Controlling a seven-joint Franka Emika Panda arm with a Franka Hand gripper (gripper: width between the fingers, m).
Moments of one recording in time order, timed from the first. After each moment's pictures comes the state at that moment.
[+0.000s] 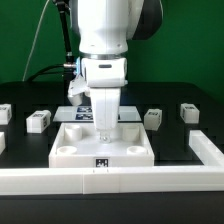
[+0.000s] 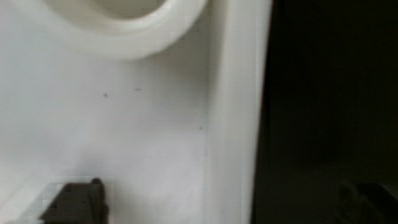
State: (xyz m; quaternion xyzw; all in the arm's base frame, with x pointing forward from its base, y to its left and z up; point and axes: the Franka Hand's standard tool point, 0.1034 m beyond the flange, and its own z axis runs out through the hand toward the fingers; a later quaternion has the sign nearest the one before) arm 0.454 -0.014 0.007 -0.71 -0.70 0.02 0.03
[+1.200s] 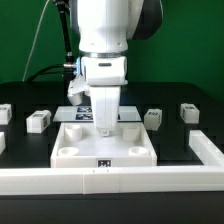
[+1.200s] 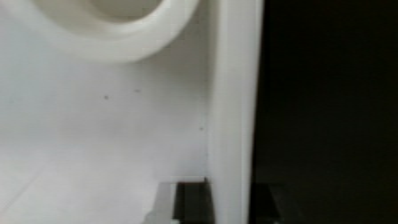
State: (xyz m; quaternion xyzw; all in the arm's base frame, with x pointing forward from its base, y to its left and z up) arm 0.457 -0.014 0.009 -0.71 -0.70 0.02 0.02
